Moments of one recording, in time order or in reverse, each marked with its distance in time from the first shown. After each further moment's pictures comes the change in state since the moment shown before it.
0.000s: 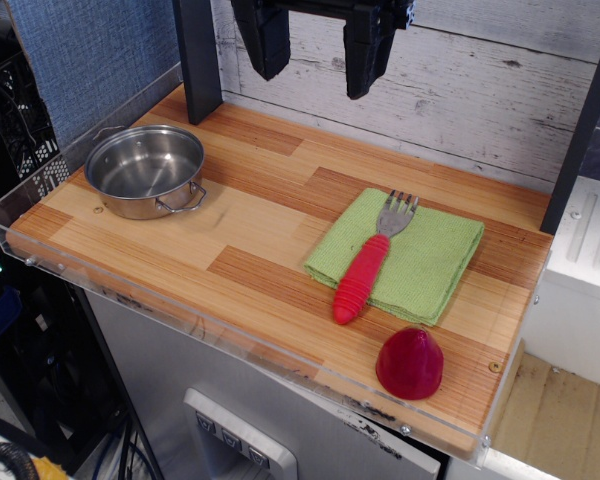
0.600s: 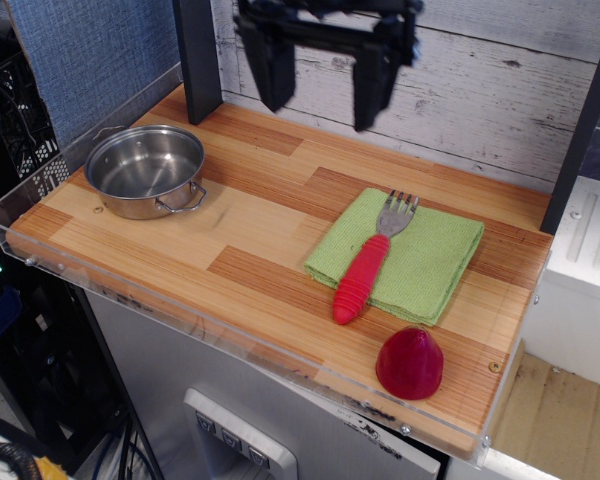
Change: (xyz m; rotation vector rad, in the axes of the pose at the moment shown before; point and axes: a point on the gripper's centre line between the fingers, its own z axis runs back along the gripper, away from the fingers) arm -0.006 -0.010 -0.020 0.001 0.038 0.014
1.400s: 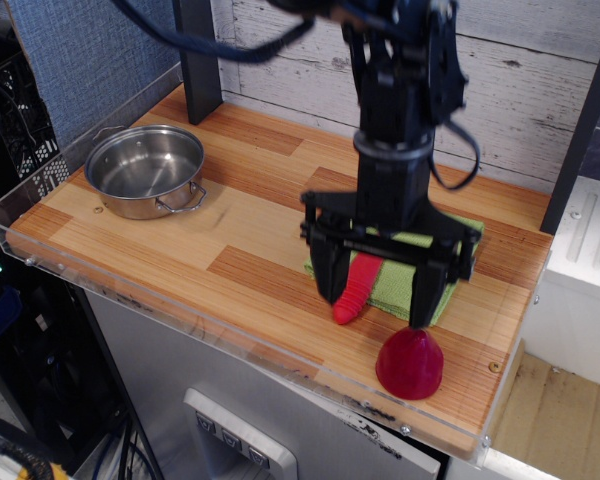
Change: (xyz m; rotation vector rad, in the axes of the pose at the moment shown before) arm -0.039 -0.045 -0.107 -0.016 0.191 0.068
